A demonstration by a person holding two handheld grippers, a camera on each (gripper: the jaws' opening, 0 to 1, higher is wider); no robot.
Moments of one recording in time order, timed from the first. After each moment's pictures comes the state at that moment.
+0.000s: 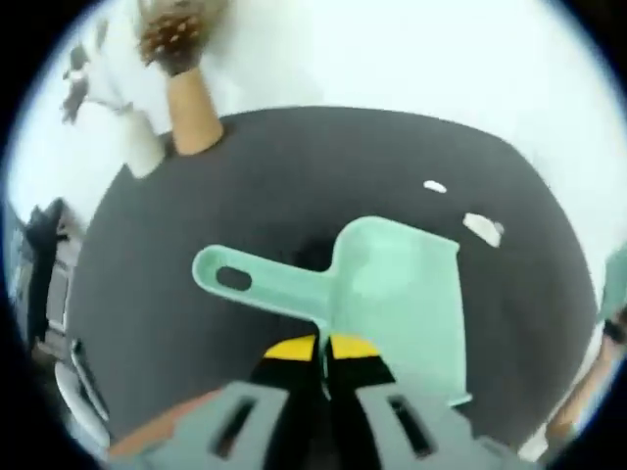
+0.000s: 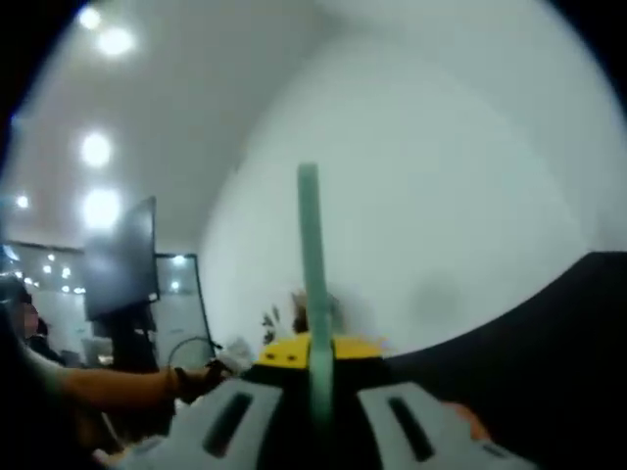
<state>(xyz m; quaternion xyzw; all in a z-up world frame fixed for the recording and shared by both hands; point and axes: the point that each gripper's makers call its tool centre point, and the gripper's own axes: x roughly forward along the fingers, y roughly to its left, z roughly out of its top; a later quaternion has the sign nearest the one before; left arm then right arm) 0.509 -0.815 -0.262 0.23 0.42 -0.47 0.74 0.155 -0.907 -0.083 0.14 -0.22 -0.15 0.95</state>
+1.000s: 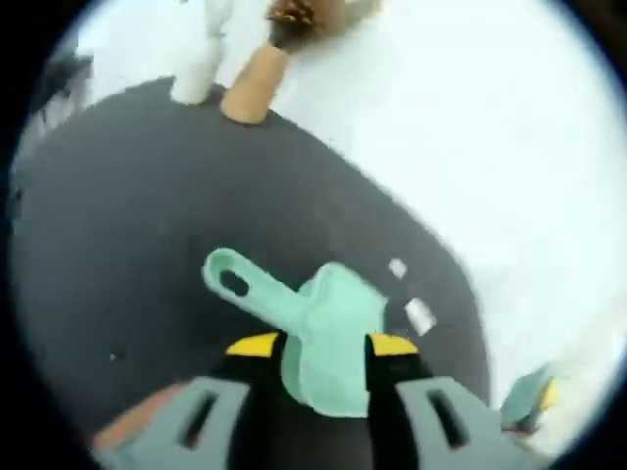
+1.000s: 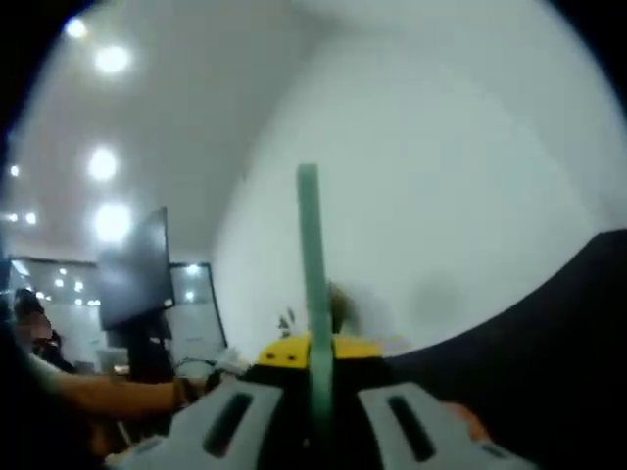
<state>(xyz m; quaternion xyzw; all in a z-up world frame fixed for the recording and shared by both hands) 0.494 -0.801 -0.237 -0.14 0.47 -0.51 0.70 0.157 -0.895 -0.088 0.16 -0.24 -0.12 0.95</state>
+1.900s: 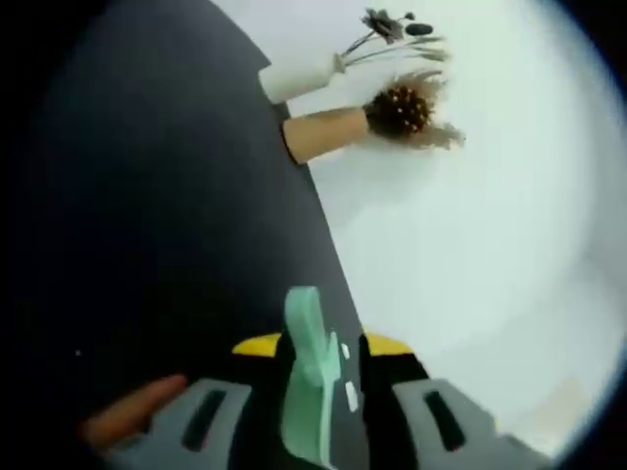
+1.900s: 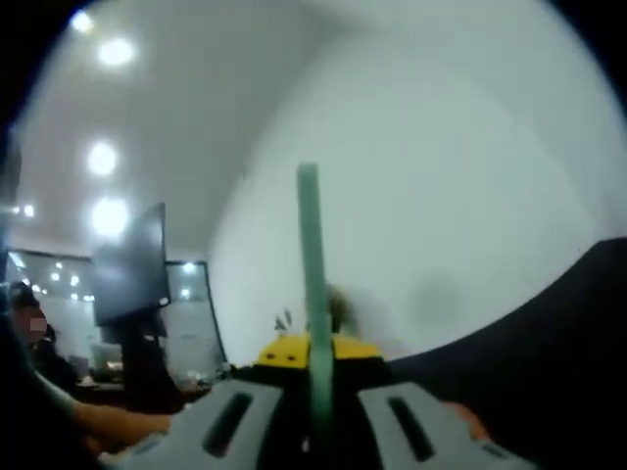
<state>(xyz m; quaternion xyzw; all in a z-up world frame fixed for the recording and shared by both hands) 0.535 -0.816 -0.255 -0.43 0.45 -0.46 0.64 0.162 -0.896 -0.085 0.15 -0.24 -0.13 0.95</state>
